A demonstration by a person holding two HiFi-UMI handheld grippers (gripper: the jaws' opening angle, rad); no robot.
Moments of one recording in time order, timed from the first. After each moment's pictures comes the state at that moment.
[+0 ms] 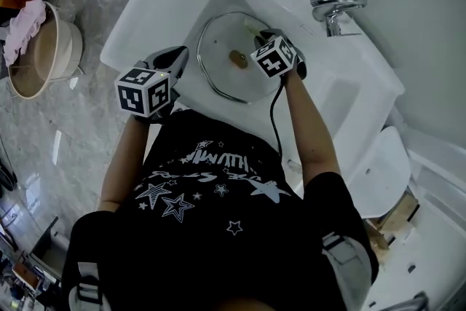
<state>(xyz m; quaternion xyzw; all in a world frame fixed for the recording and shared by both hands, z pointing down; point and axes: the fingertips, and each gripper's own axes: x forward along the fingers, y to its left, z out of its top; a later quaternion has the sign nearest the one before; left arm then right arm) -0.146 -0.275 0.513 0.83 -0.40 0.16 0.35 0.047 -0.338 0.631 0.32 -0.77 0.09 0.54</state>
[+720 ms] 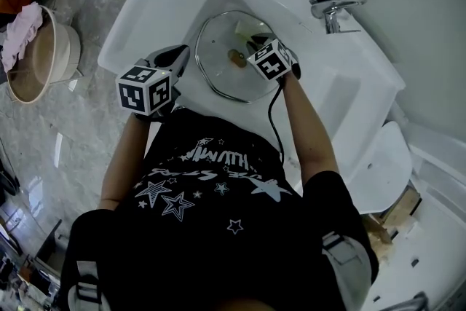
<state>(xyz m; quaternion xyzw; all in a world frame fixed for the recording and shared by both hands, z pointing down) -0.140 -0.284 0.517 0.84 -0.38 0.16 0.36 0.031 -0.320 0.649 0.29 -0.80 0.13 0.51</state>
